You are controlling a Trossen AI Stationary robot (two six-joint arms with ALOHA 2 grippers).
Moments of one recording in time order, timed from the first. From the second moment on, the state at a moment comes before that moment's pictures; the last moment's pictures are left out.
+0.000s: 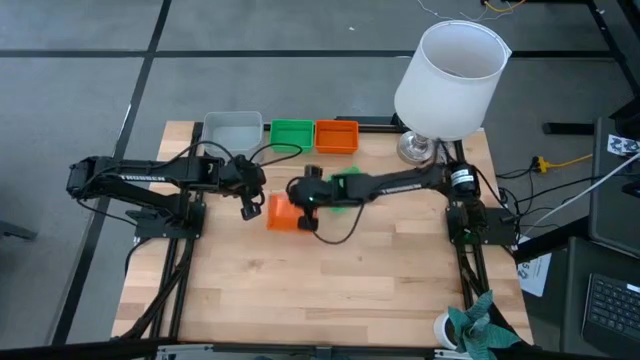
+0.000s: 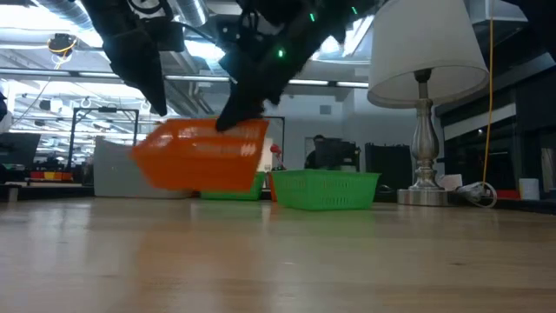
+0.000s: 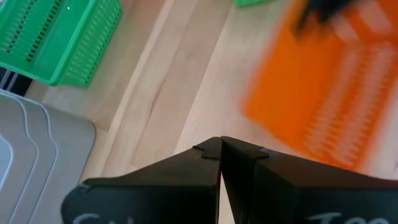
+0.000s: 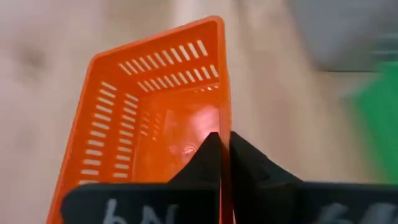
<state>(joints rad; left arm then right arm) 0.11 1.05 0.82 -0.71 -0.25 -0.18 0.01 2.05 1.57 -0.28 0.21 -0.06</state>
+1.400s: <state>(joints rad) -0.24 0.28 0.31 -0.40 -0.50 -0.25 -0.74 2.05 1.85 -0.73 -0.23 -0.64</state>
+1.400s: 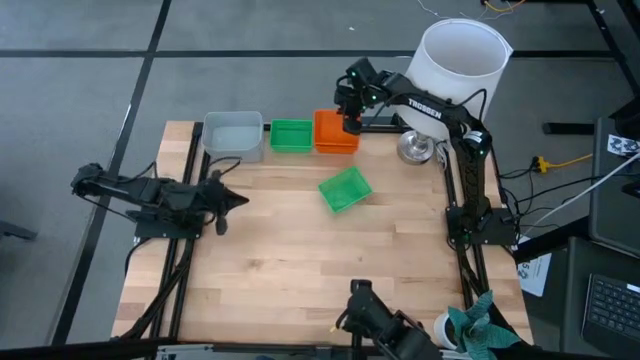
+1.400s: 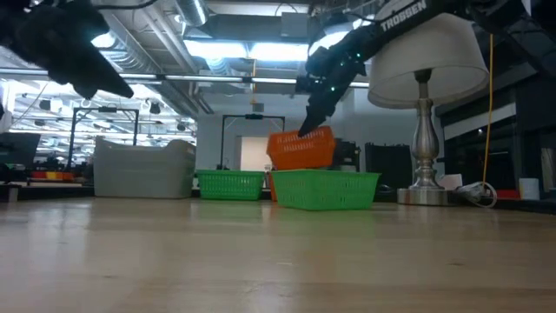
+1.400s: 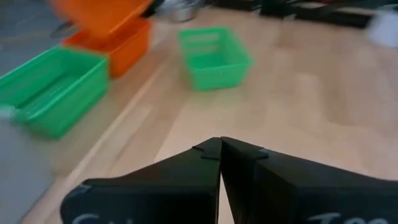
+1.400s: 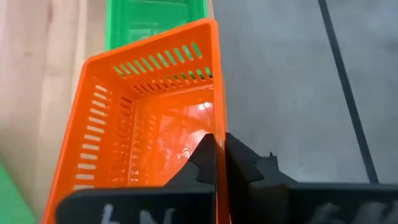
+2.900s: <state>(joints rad) -0.24 0.00 0.06 -0.12 -0.17 0.10 -0.66 2.05 1.81 -0.56 0.17 -0.61</state>
